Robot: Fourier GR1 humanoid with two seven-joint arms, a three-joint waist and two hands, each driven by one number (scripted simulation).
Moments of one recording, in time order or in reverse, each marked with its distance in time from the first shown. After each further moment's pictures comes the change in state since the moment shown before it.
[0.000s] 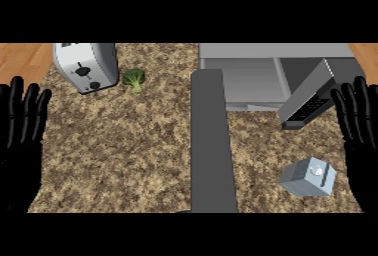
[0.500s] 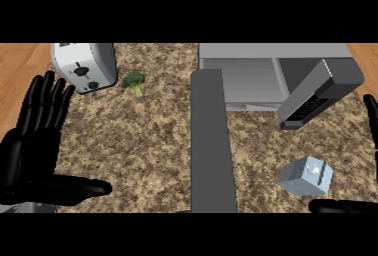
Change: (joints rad) left arm -0.059 0.017 0.022 0.147 0.072 -0.076 -0.004; right arm 0.037 0.004 -0.115 -0.081 -0.119 -0.022 0.135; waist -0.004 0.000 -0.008
